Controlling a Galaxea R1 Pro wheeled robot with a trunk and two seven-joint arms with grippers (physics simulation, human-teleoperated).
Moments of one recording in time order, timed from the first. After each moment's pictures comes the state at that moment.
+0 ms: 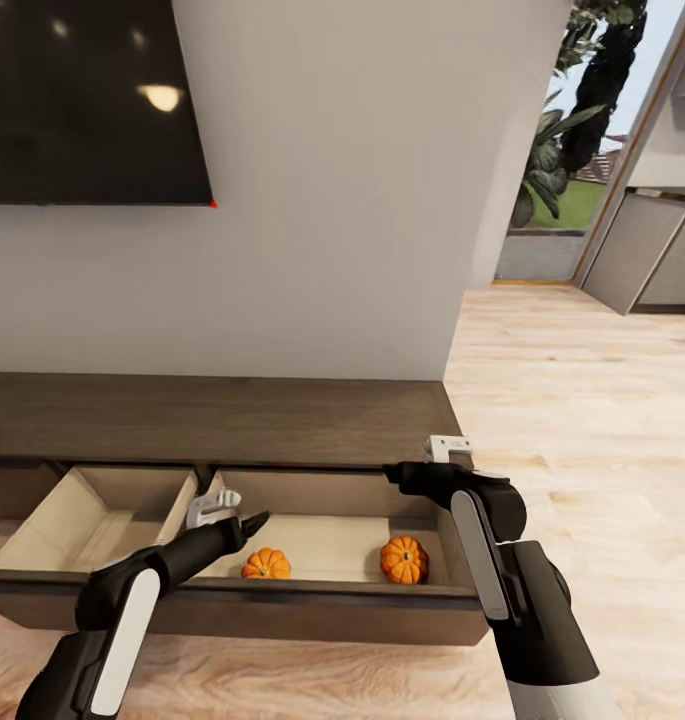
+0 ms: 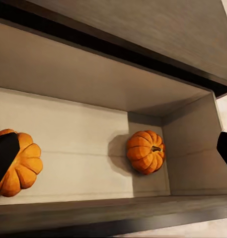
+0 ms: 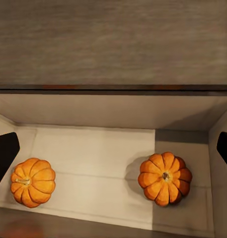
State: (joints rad) left arm -0.26 -0.02 0.10 -1.59 0.33 0.83 -0.22; right arm -0.51 0.14 0.12 -1.62 -0.21 1.04 -0.18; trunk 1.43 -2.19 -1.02
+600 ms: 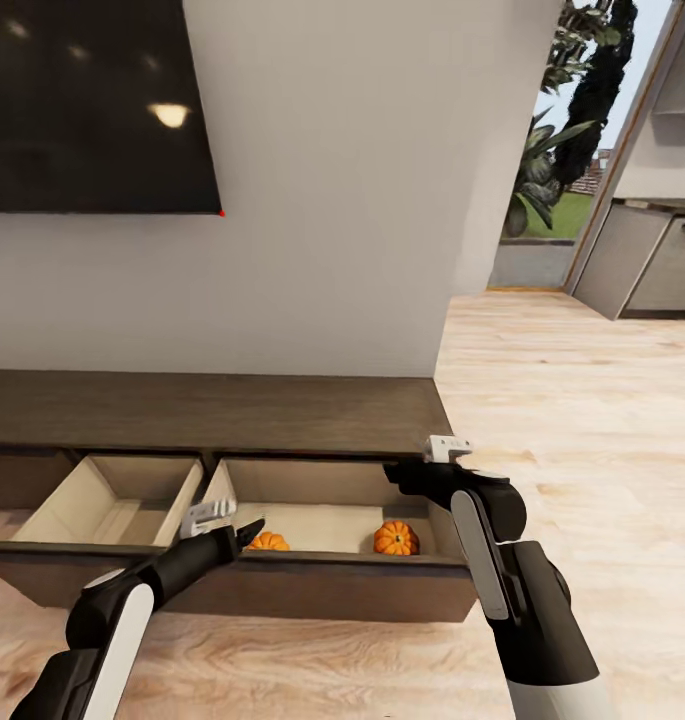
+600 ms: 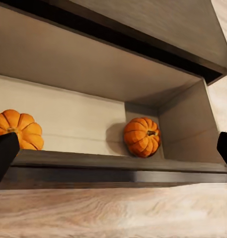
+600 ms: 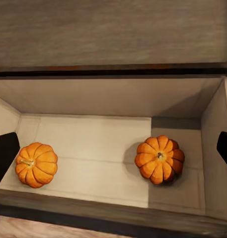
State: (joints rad) left arm -0.21 -0.01 0.10 -1.61 0.33 0.78 -0.22; right arm -0.51 0.14 0.12 -1.62 -0.21 1.04 -0.18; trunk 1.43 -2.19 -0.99
